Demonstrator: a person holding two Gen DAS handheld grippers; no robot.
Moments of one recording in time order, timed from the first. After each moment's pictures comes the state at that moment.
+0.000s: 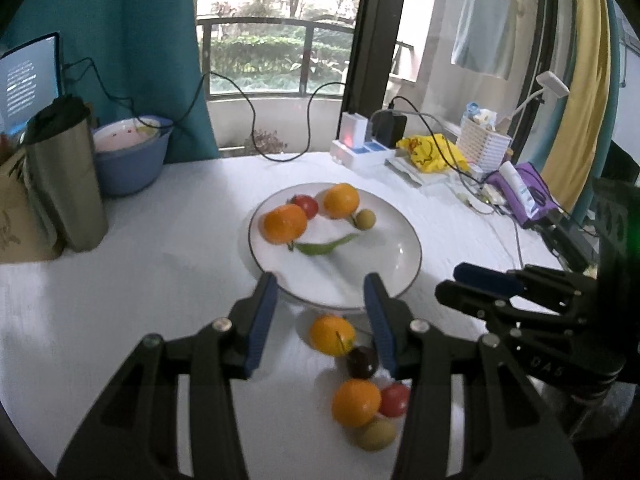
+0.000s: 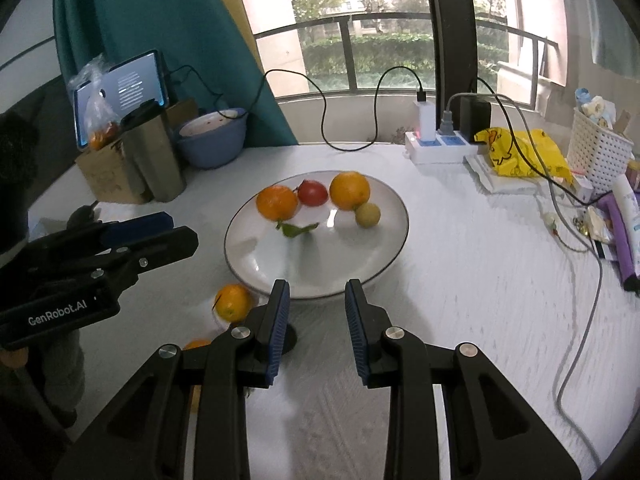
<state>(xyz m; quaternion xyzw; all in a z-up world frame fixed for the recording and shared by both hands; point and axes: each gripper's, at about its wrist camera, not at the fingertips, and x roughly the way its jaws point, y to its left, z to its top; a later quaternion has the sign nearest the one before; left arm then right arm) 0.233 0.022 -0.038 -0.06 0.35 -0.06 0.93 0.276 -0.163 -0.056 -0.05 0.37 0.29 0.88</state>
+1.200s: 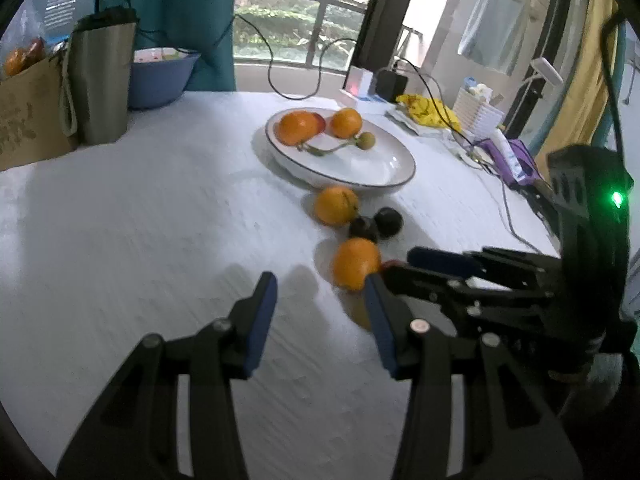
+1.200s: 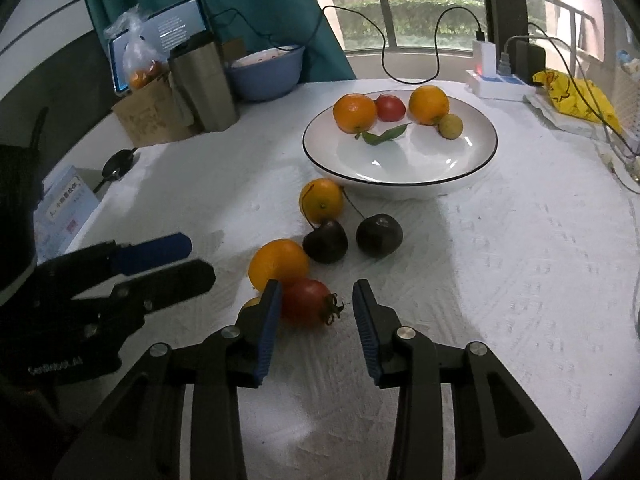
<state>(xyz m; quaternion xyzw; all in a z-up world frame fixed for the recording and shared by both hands) 0.157 0.031 -0.082 -0.11 0.39 -0.06 0.91 0.230 -0.131 -0.099 -0.05 0.43 0.36 0.83</state>
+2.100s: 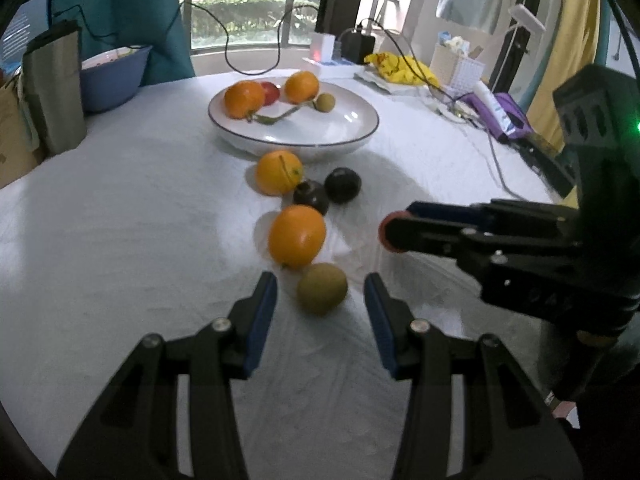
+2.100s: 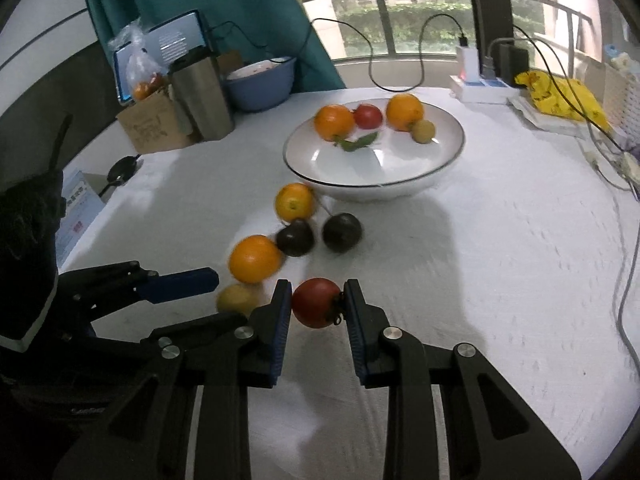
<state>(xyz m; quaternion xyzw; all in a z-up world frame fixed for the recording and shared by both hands) 0.169 -0.016 -0.099 -0.05 0.43 -0.08 0.90 0.231 -0.164 -0.091 -0.04 0.42 0.36 0.83</state>
